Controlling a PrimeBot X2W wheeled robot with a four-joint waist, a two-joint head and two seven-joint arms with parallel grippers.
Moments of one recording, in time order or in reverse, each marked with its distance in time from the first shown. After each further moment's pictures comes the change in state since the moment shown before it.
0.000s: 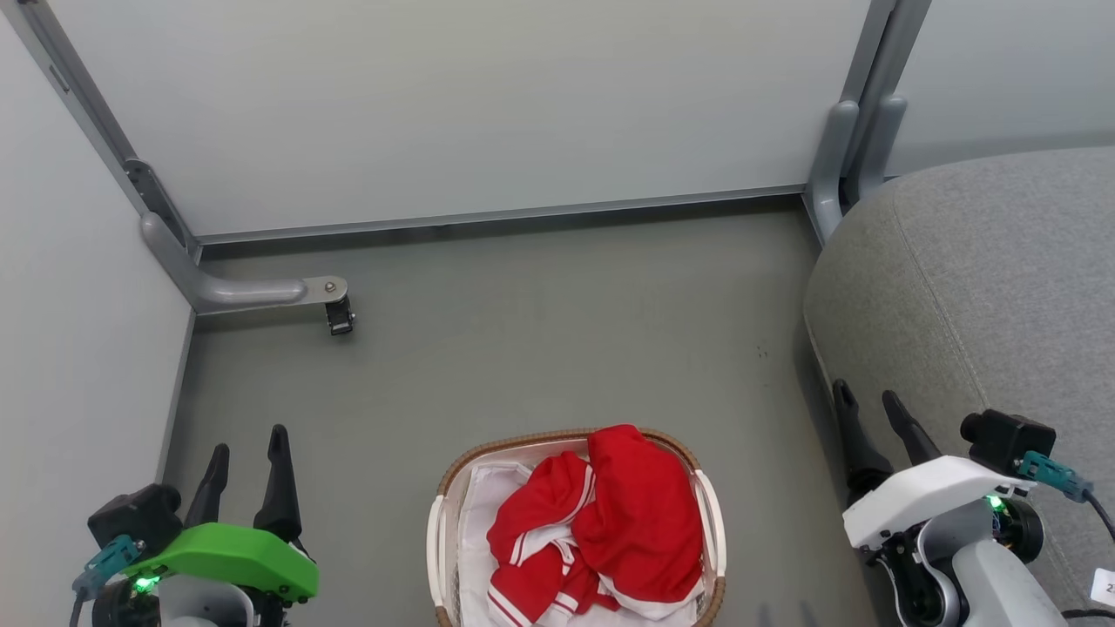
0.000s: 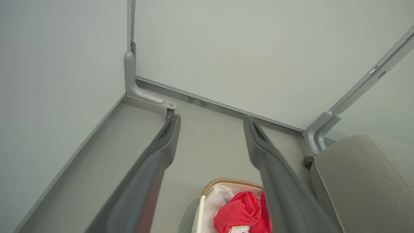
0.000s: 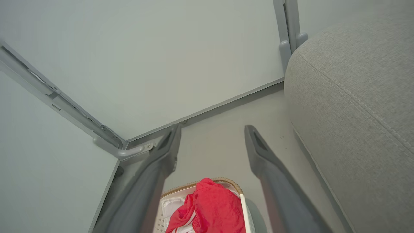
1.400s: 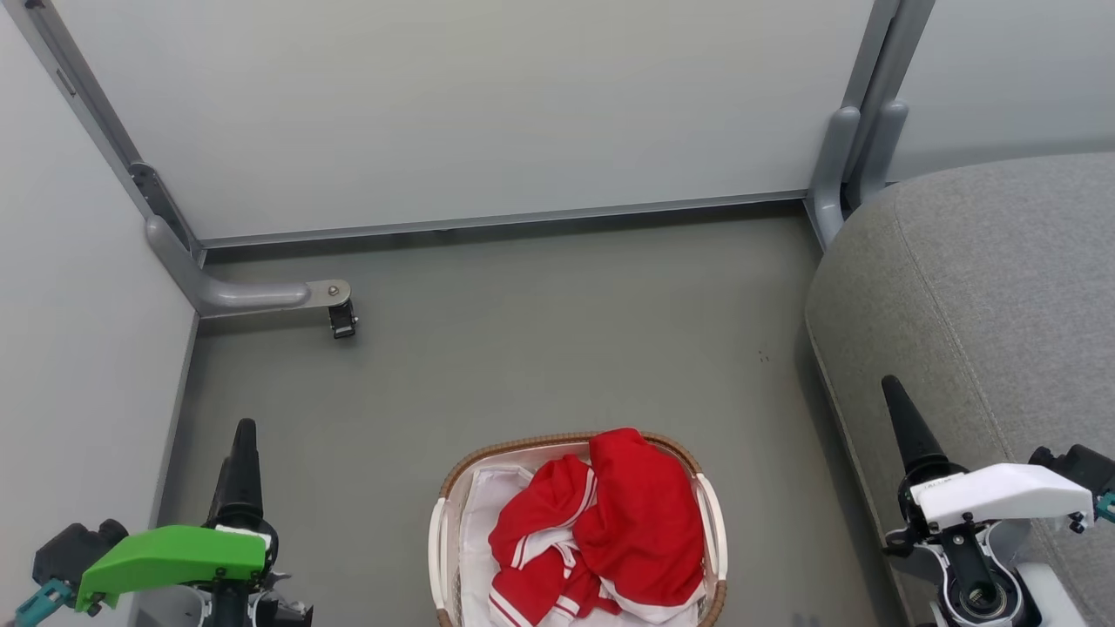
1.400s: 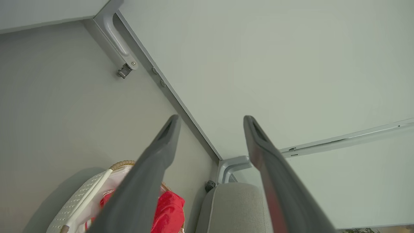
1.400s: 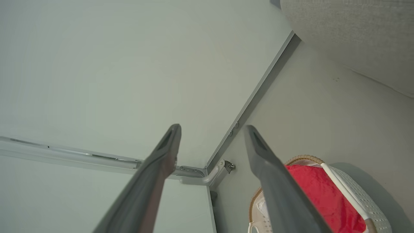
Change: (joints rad) left arm 0.019 -0.046 0.075 -0.073 -0.672 0.001 0.133; right arm 0.054 0.007 -0.078 -0.101 0.676 0.000 0.132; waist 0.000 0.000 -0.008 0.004
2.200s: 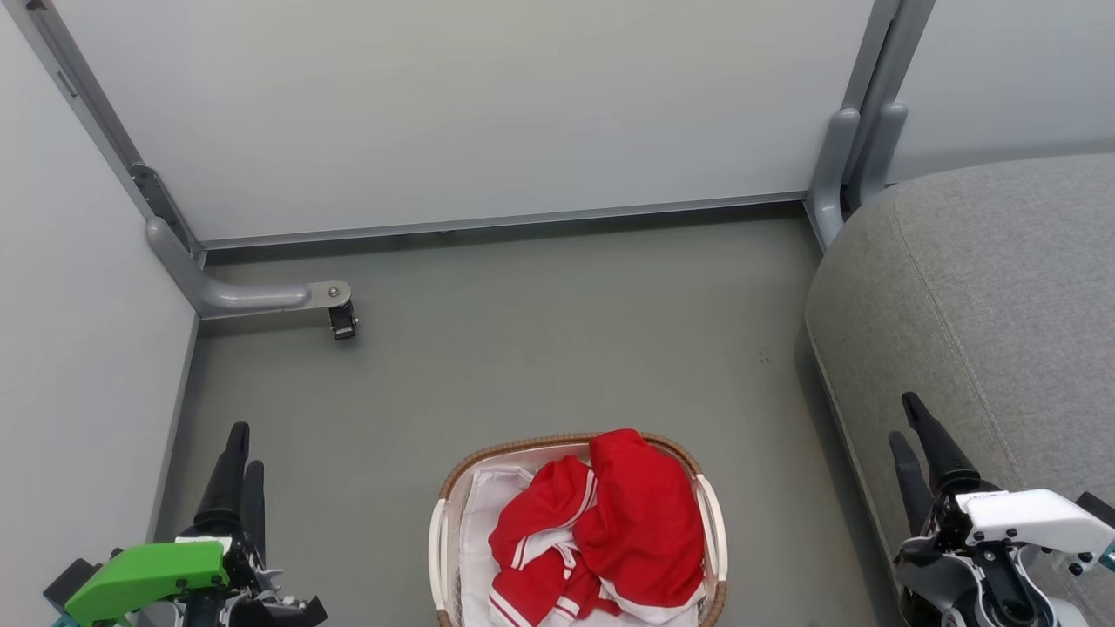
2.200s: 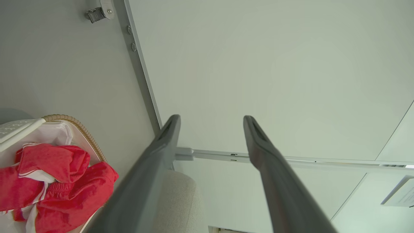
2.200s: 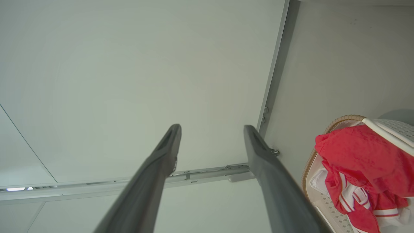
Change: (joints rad) left arm 0.023 -0.030 0.044 -0.039 -0.401 0.000 0.106; right arm 0.042 0.051 -0.097 -0.022 0.321 0.000 0.113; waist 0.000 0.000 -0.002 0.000
